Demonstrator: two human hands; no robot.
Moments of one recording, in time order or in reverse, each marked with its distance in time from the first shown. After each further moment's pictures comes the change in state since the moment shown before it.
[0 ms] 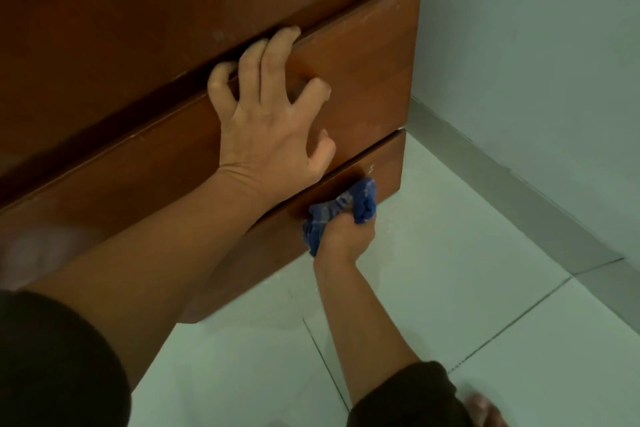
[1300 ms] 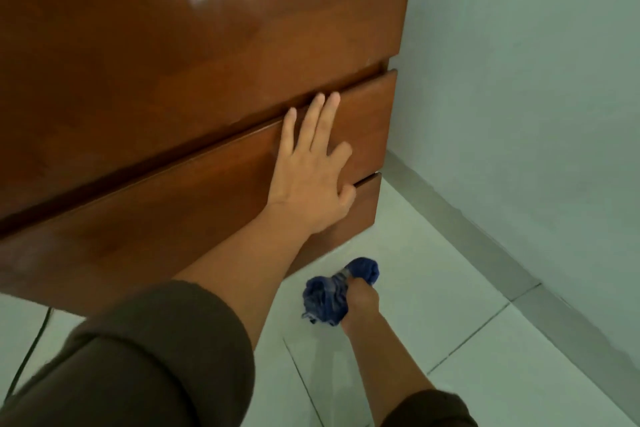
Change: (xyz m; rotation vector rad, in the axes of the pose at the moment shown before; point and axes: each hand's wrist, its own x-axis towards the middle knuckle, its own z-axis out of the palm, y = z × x) left_hand 0.000 0.024 -0.028 -0.168 -0.308 0.038; right_hand -0.006 -0.016 -0.079 -0.486 -0.063 0.172
